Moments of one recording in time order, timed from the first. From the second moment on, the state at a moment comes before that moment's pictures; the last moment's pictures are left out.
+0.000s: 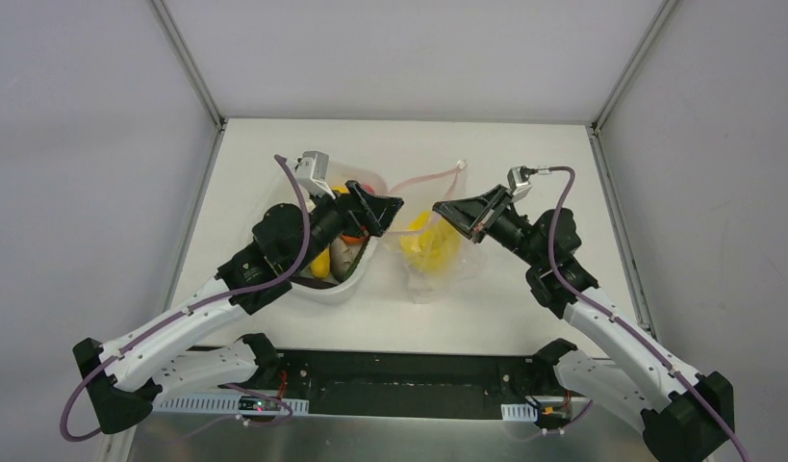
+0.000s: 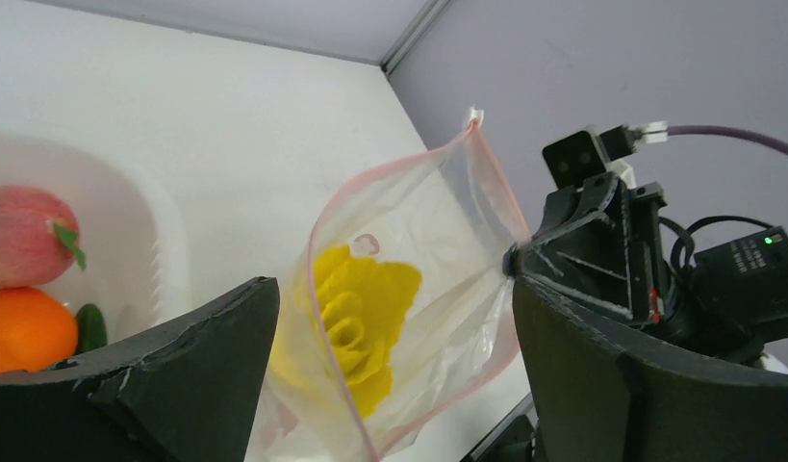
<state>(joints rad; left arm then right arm) -0.89 0.90 0.90 0.03 -0.26 -0.65 0.57 0.88 0.64 0.36 -0.36 1.40</state>
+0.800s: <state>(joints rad) -0.89 0.85 1.01 -0.40 -0.41 -0.47 0.54 0.82 1.28 -0.62 -0.14 0.47</state>
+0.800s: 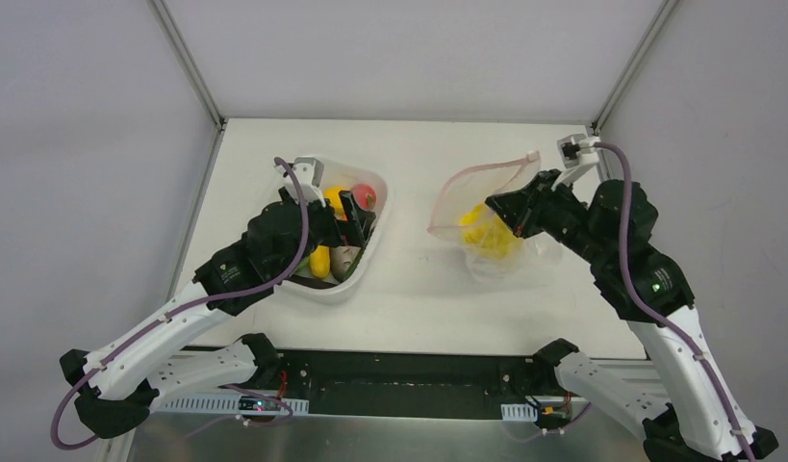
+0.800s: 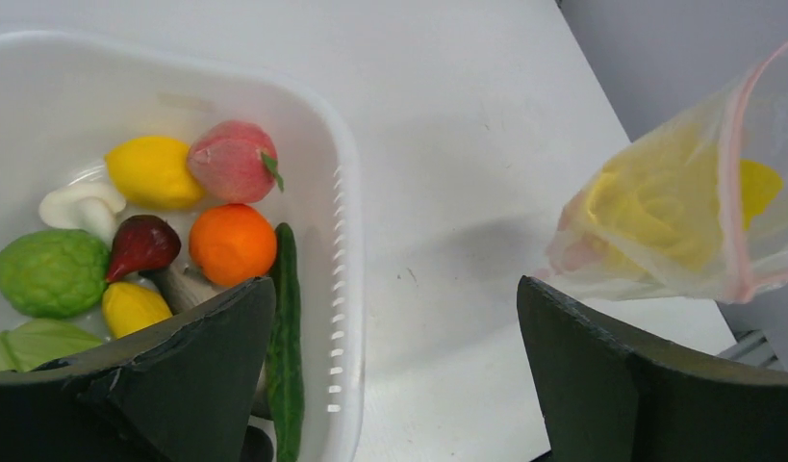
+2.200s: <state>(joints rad) -0.49 1.57 1.26 -0.41 -0.27 -0.52 0.60 0.95 0.94 -0.51 -0.51 0.63</state>
